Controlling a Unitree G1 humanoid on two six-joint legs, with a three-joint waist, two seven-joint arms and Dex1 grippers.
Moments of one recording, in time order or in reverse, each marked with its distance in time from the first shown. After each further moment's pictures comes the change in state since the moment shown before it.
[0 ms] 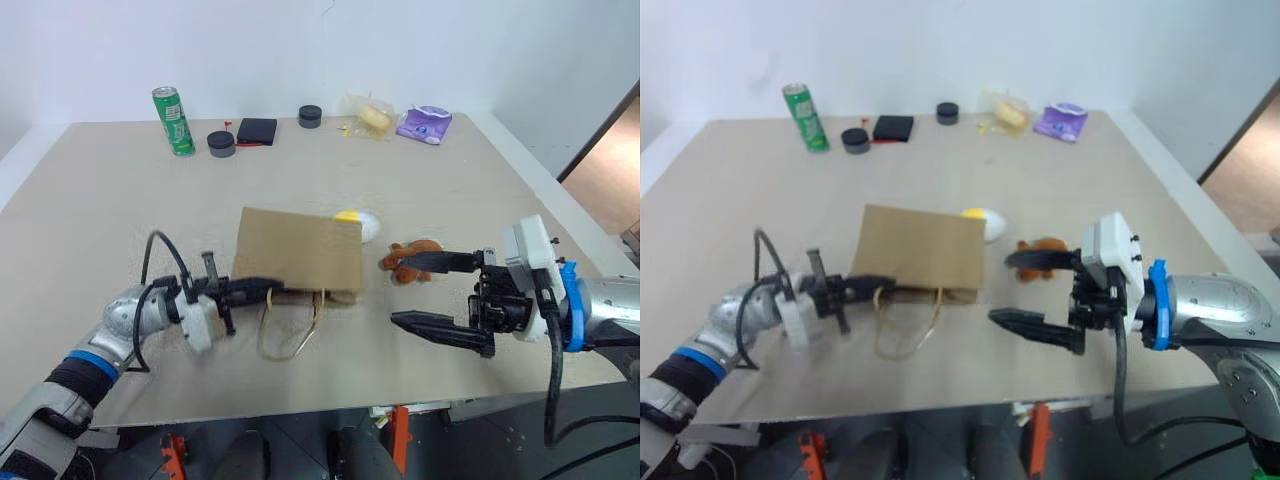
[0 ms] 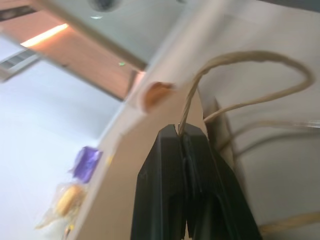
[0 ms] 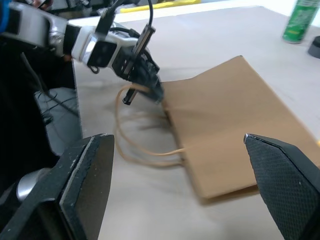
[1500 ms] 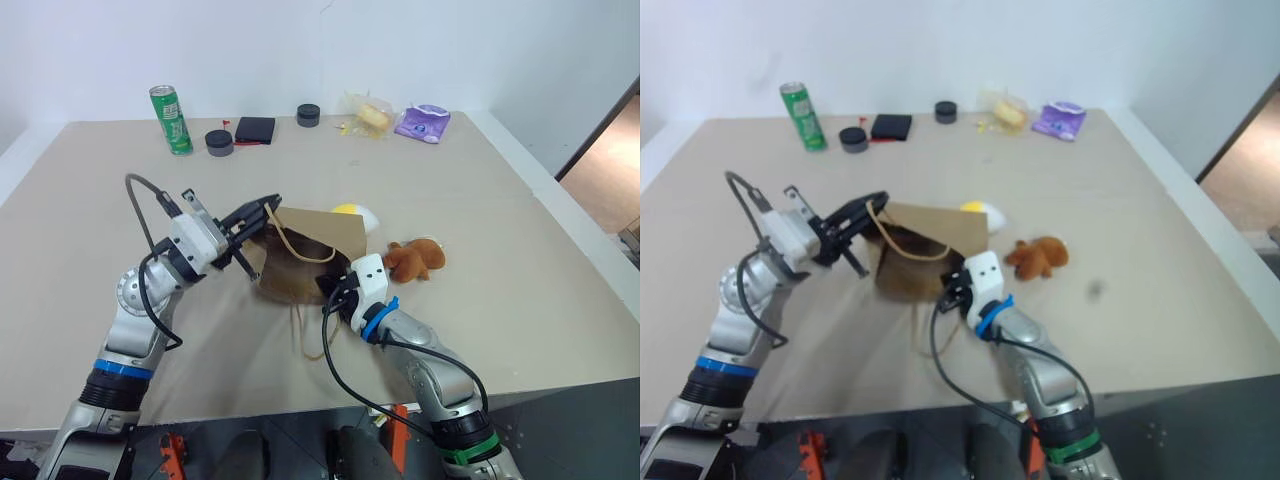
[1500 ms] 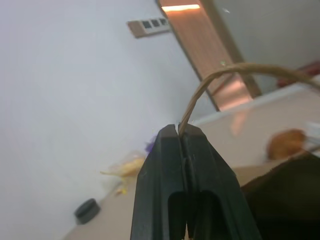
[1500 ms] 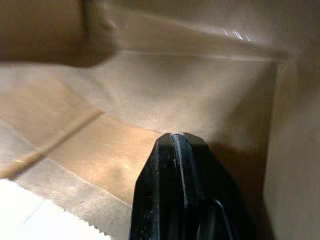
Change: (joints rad) left arm 0.031 -0.310 0.411 -0.406 0.001 0.679 0.090; right arm -0.087 0.811 0.486 0.443 -0.700 -0.144 -0.617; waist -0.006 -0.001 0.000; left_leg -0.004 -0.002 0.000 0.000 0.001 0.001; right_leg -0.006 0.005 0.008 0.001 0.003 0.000
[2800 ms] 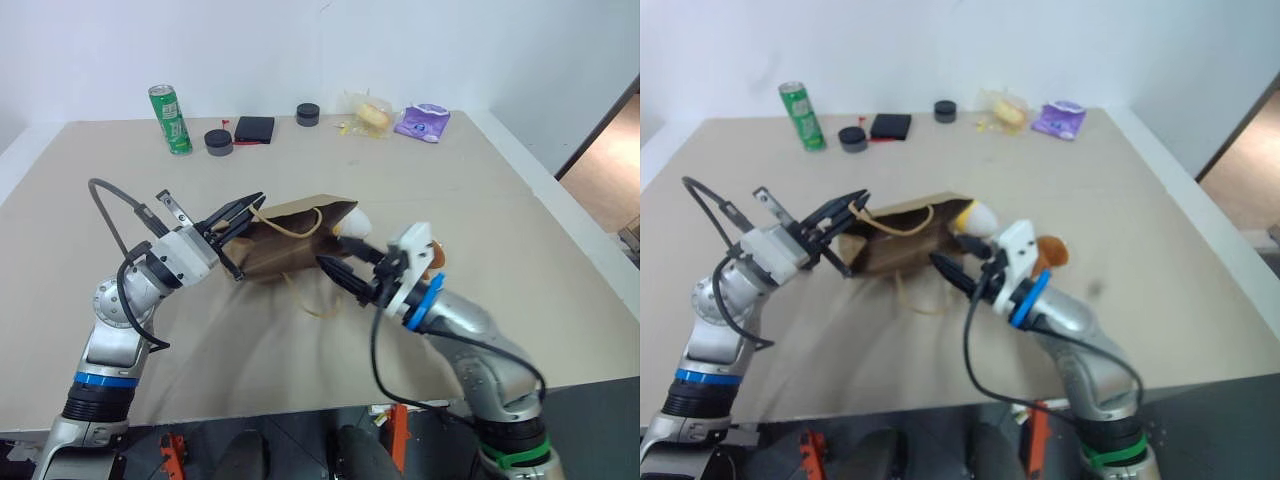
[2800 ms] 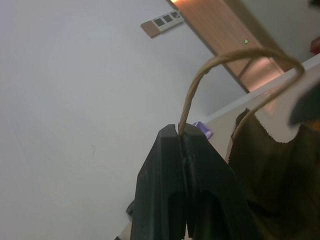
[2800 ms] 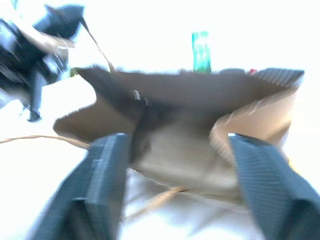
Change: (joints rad) left arm 0.095 0.034 0.106 -0.036 0.167 -0.130 0.024; right arm -0.059 -0.194 -0.248 -0.341 0.351 0.087 0.262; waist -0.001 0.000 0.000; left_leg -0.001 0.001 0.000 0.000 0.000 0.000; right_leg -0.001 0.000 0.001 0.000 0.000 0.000
